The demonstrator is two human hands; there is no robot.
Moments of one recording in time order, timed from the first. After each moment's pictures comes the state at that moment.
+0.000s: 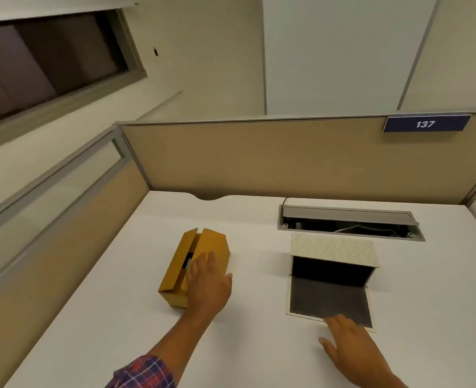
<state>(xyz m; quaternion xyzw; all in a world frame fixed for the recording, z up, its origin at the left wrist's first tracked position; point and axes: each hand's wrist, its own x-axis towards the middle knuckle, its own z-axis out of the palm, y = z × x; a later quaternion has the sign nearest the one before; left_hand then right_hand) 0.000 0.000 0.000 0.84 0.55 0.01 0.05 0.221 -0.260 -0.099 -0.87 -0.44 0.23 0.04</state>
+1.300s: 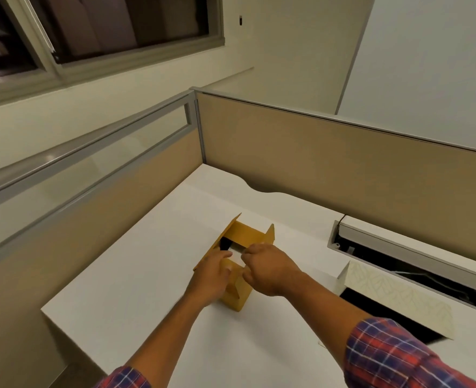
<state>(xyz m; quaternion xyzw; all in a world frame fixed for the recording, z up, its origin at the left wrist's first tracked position) -0.082 0.041 0.044 0.68 0.59 0.16 0.41 0.096 0.027 0.049 -0.61 -0.78 0.11 -0.07</state>
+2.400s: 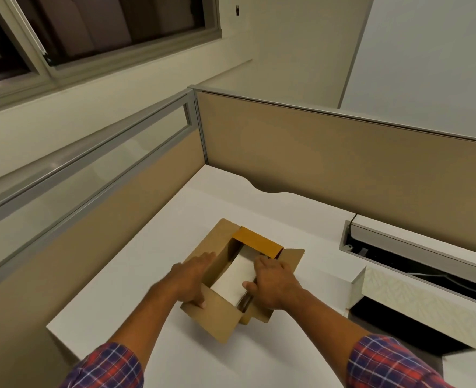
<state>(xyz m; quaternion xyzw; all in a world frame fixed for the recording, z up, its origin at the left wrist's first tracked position) -0.148 0.122 0.025 0.79 0.52 -0.20 0.24 0.079 0.042 0.014 -0.70 -0.68 0.22 -0.03</state>
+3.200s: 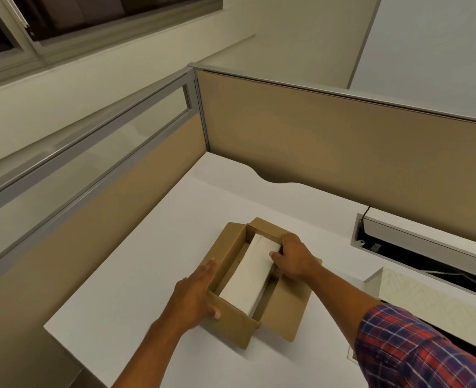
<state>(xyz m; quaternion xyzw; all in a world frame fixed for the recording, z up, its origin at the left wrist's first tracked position) -0.154 0.096 -0.019 0.76 0.56 -0.04 0.32 0.132 0.102 -0.023 -0.76 -0.55 0.32 0.10</state>
